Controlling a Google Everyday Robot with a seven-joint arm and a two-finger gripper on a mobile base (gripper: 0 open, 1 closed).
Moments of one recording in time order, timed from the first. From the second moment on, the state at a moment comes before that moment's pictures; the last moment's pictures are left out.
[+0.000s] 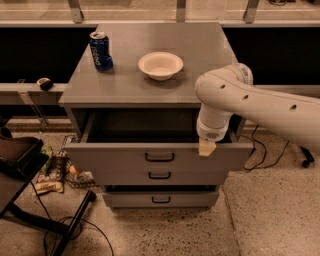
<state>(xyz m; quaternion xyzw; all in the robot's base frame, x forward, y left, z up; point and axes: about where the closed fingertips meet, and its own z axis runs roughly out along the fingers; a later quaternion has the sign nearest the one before) 0.579 -0.148 0.685 -0.66 0.75 -0.04 0.05</state>
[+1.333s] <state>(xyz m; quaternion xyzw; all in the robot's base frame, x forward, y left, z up) 0.579 -0.148 0.685 -0.66 0.75 -0.04 0.05</state>
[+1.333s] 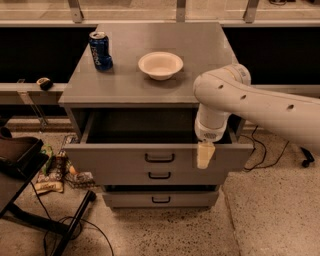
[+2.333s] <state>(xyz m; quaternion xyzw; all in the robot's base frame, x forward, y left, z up) 0.514 -0.167 0.654 -0.67 0.74 -0.02 0.02</state>
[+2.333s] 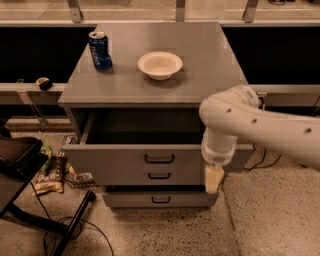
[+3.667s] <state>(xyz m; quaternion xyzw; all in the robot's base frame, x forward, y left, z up) 0.478 -0.189 0.662 -0.66 0.75 -0.04 -0.02</state>
